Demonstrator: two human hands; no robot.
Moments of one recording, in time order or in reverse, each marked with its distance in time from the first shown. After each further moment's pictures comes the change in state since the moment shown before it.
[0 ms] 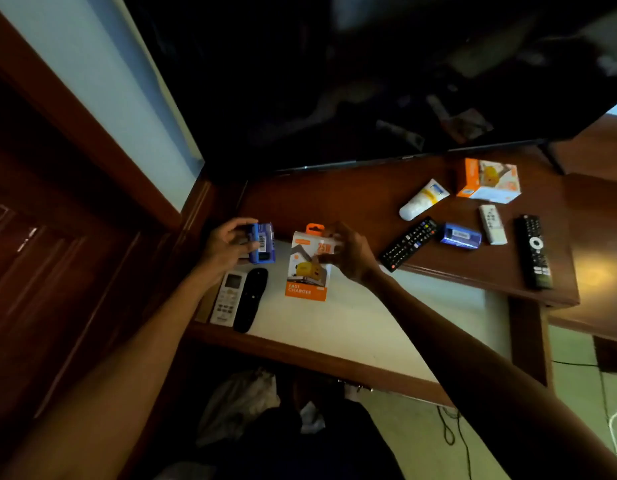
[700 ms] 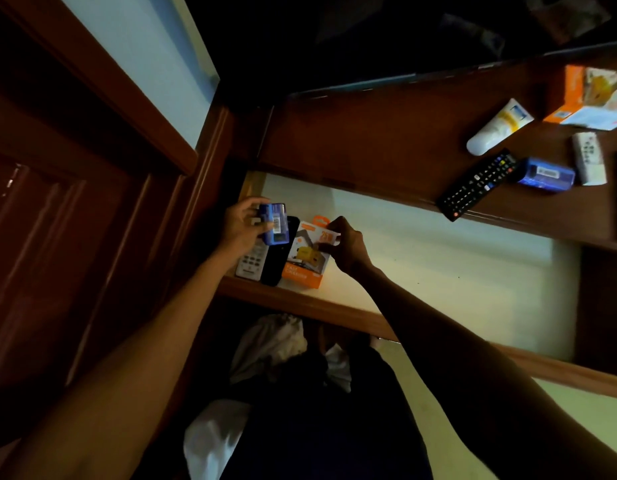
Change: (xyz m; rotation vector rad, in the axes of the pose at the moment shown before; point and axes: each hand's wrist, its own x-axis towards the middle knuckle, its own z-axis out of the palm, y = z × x) left_hand 0.017 -0.105 -0.033 0.162 0.058 -0.060; right_hand -0.004 0.066 0.154 0.043 -0.038 0.258
